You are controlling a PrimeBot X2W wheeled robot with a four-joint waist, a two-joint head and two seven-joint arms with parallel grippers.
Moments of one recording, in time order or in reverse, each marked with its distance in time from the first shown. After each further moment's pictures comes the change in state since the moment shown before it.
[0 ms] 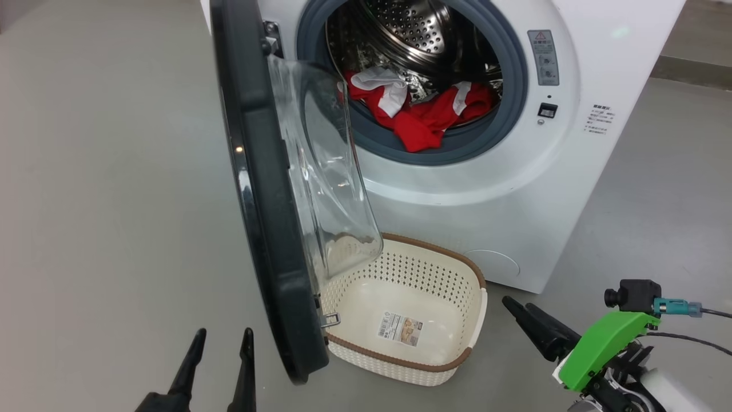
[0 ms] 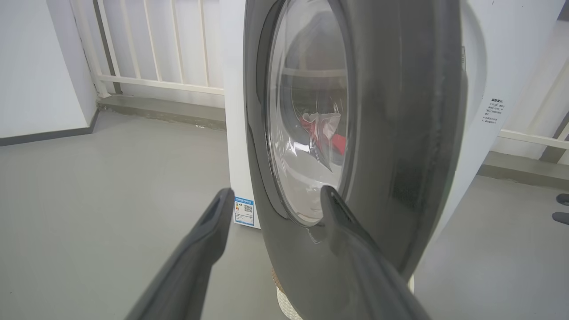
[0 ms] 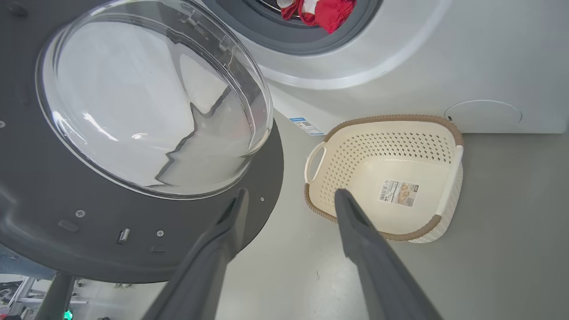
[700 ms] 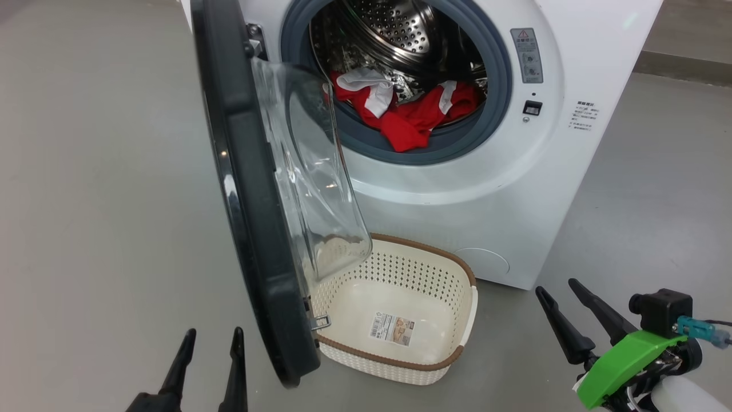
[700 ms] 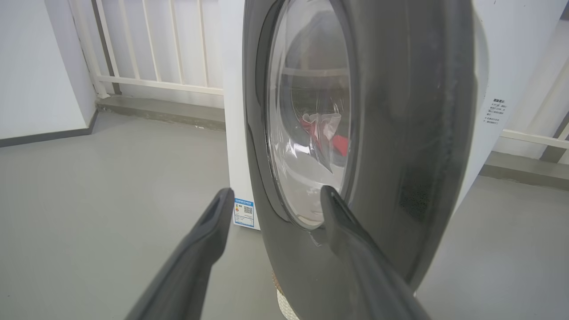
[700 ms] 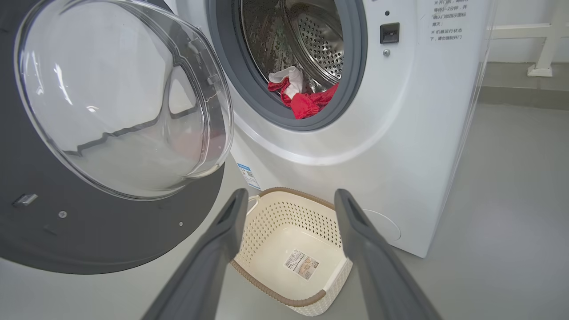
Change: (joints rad) left arm 0.001 0.000 0.027 0.001 0.000 0.000 0.000; right arm 0.008 -0.087 0.061 0.030 -0.451 0.001 -0.370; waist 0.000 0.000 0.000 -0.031
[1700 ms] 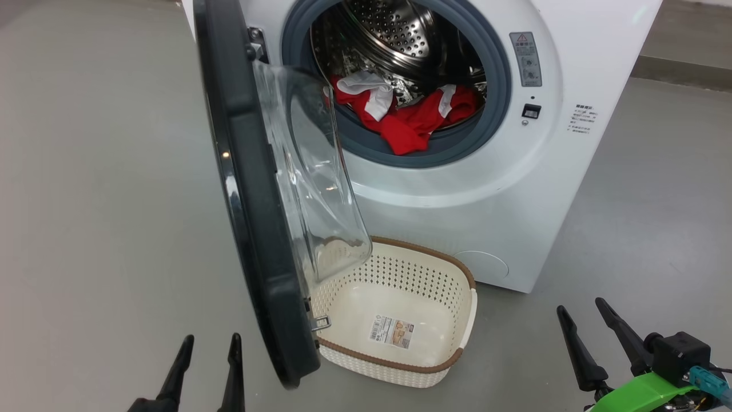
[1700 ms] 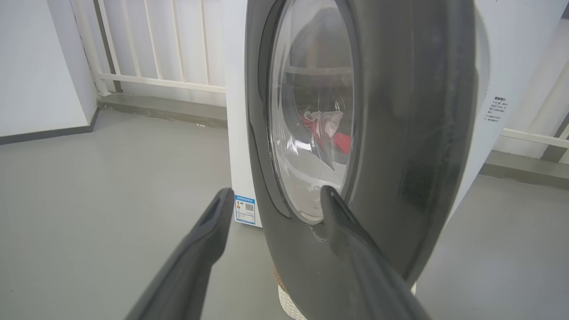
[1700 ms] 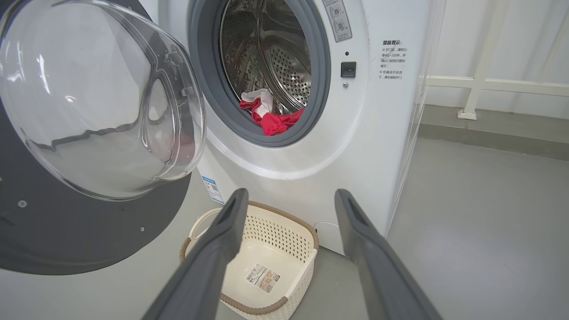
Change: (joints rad) left arm 0.015 0.000 0.011 0.003 0.002 -0.009 0.000; right arm 0.241 0.199 -0.396 -0.148 -0.457 0.000 0.000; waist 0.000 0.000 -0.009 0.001
